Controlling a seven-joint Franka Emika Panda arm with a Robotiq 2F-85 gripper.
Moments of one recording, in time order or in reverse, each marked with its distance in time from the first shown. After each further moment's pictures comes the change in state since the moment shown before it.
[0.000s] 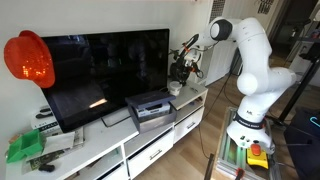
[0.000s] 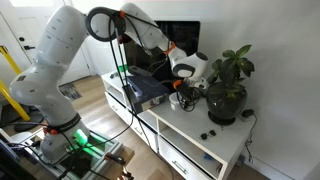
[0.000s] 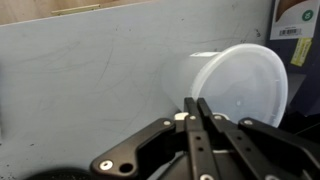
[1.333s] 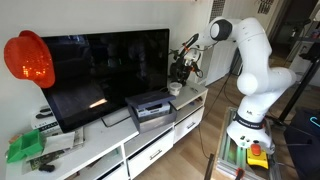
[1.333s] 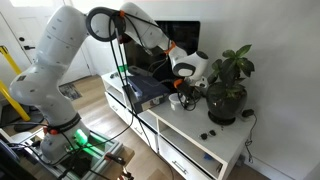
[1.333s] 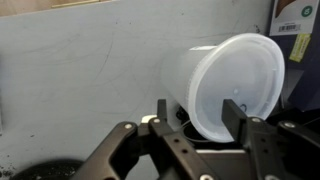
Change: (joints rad) arm 0.001 -0.001 0.001 0.014 0.000 -0.002 -0.006
